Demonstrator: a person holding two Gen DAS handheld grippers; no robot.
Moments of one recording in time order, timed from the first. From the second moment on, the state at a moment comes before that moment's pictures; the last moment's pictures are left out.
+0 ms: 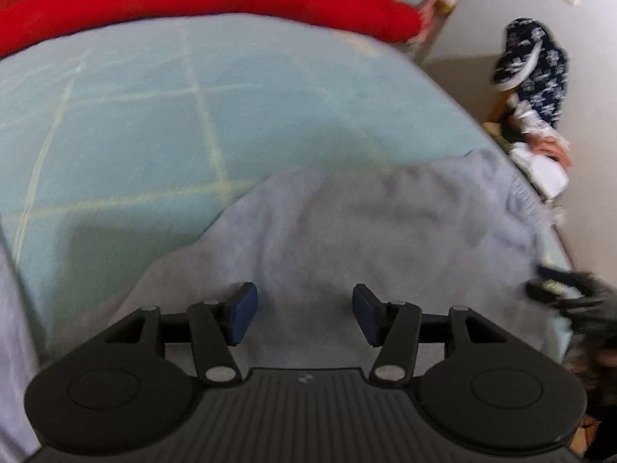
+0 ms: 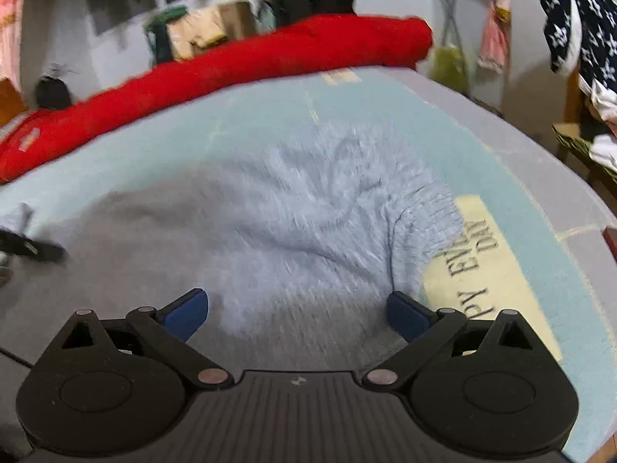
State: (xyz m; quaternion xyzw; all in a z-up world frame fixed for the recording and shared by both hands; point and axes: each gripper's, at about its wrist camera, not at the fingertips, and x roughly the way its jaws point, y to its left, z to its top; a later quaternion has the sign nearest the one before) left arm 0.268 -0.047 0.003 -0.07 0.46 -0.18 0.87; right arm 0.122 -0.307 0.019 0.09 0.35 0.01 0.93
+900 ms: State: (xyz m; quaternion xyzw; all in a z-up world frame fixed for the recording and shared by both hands) left arm 0.171 -0.089 -0.005 -0.03 0.50 -0.13 0.86; right arm 0.153 -0.274 0.001 -0.11 0.36 0.26 0.89
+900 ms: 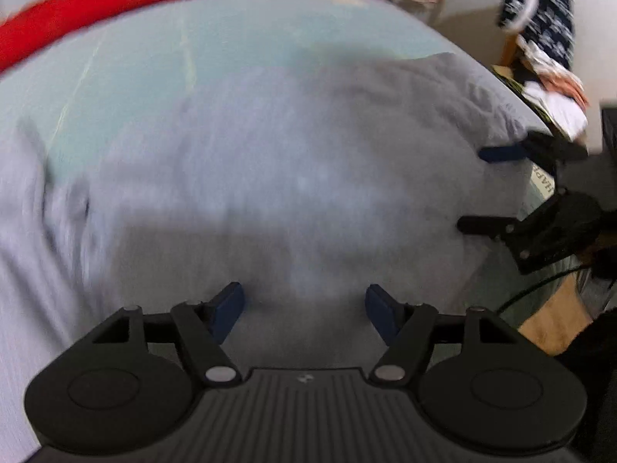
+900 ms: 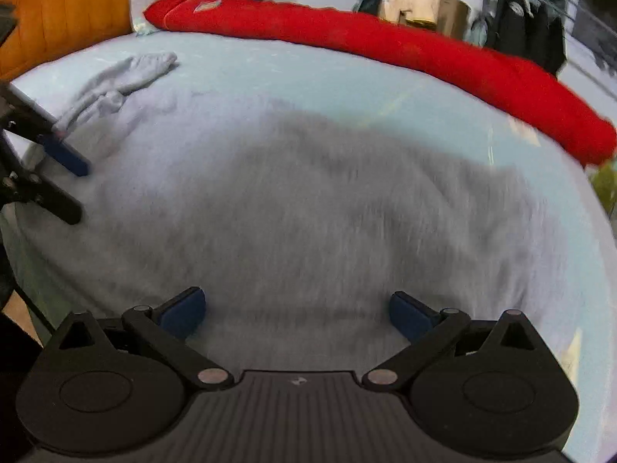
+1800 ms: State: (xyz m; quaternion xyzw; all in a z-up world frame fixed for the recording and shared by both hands) left arm 0.197 0.057 0.042 -0.15 0.39 -0.08 0.91; right arm 0.170 -0.233 0.046 -0.09 0.36 0.17 0.91
